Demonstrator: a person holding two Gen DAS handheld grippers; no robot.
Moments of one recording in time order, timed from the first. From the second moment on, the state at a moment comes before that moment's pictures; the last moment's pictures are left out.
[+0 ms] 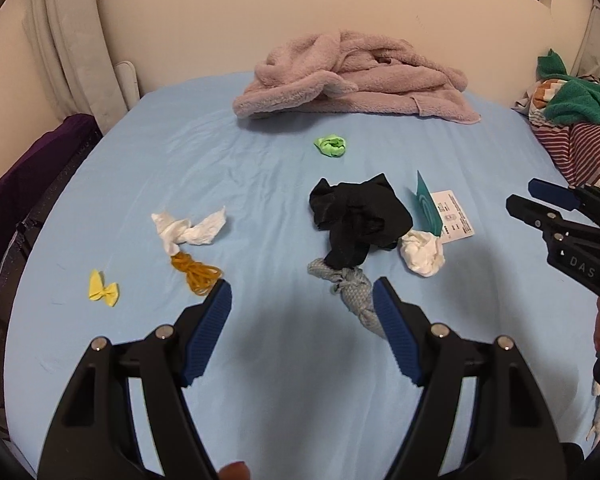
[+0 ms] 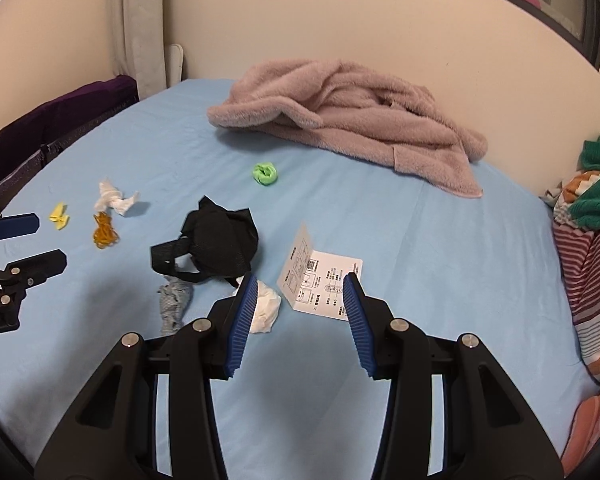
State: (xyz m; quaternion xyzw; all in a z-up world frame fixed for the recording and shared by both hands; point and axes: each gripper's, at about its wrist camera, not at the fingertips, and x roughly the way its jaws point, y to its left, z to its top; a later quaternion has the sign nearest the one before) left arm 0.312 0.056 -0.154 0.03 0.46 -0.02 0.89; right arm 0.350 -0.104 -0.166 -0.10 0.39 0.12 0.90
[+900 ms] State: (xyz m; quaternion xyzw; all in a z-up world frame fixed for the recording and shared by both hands) left arm 0.406 0.039 -0.261 0.01 0.50 -0.07 0.86; right arm 0.421 -0.080 -0.264 -0.11 0.46 0.13 0.87
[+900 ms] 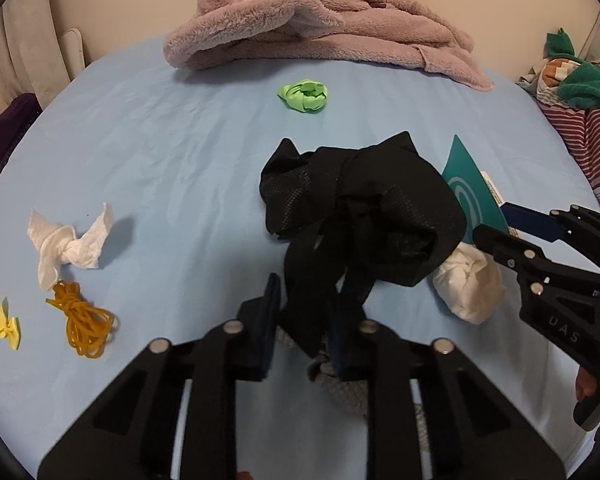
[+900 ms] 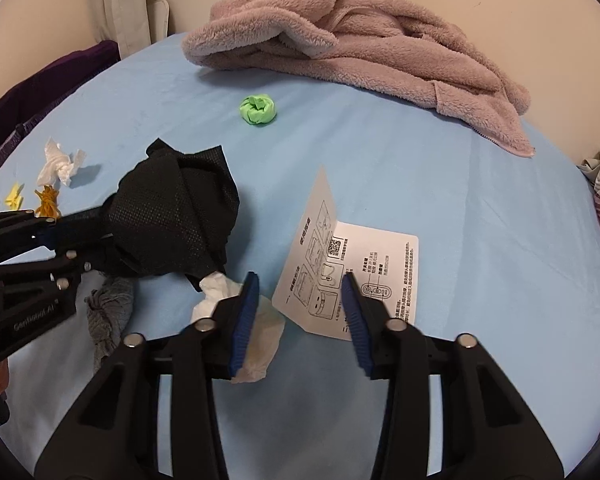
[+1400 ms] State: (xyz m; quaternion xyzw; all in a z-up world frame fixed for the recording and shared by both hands) left arm 0.386 0.055 -0.214 -0.02 0.46 -0.07 0.88; right arm 0.398 -0.082 -0.217 -0.09 0.44 0.14 0.88
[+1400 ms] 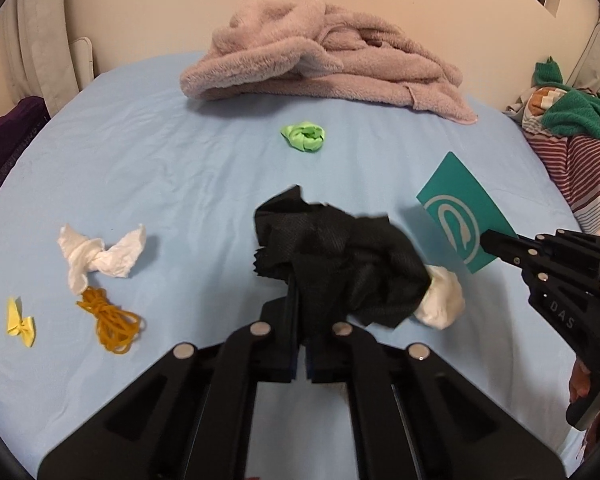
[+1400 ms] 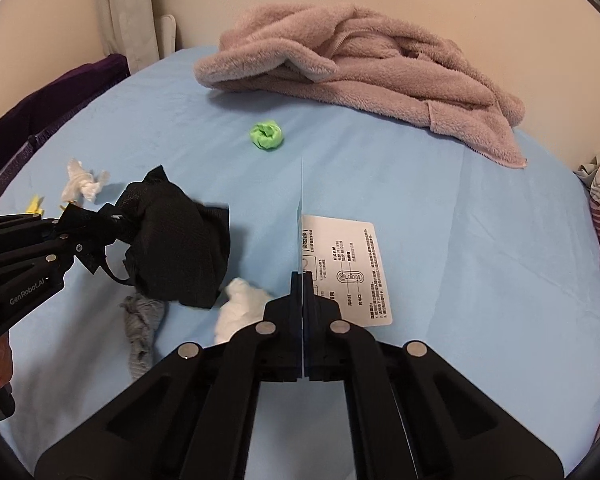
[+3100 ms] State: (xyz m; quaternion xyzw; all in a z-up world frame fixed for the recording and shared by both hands) left arm -0.131 0.388 0.019 -0.09 0.36 0.32 0.87; right arm 0.014 0.319 -0.038 -0.23 0.31 0.56 0.73
